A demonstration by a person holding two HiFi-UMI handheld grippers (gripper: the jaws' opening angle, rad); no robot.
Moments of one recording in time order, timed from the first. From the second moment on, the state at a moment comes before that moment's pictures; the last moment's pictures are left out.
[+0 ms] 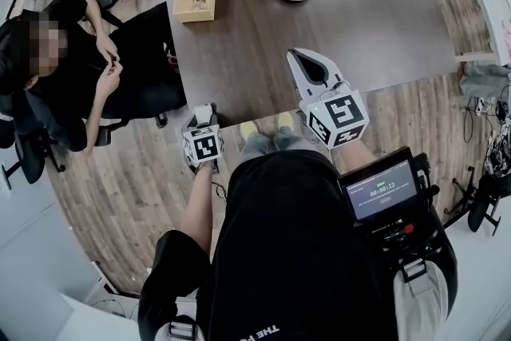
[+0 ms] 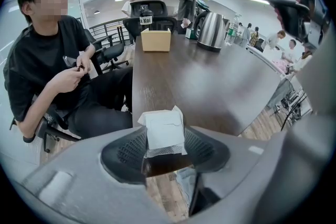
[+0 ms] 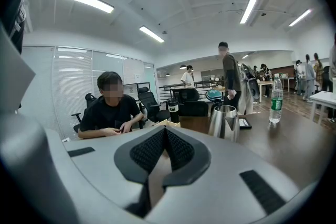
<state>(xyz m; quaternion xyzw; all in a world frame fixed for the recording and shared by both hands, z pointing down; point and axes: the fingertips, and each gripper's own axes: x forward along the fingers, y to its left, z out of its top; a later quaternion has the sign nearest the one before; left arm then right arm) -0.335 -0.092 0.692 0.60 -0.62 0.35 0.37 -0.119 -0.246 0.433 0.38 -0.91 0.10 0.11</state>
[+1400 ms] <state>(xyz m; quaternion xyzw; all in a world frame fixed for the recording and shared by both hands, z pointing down) -0.308 -0.167 0.479 0.72 -0.64 0.17 0.21 -0.129 -0.235 0.412 0.40 -0.91 0.08 0.09</state>
